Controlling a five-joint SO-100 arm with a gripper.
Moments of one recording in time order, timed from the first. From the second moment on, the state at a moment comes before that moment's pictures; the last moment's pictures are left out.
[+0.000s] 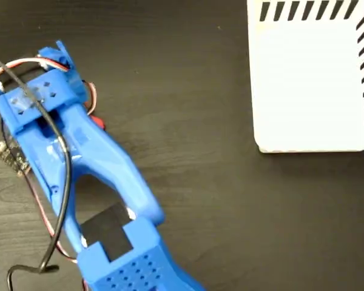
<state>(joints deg) -21.0 58.3 72.9 80.3 -21.0</state>
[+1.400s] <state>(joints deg) 2.8 106.2 82.8 92.8 -25.6</state>
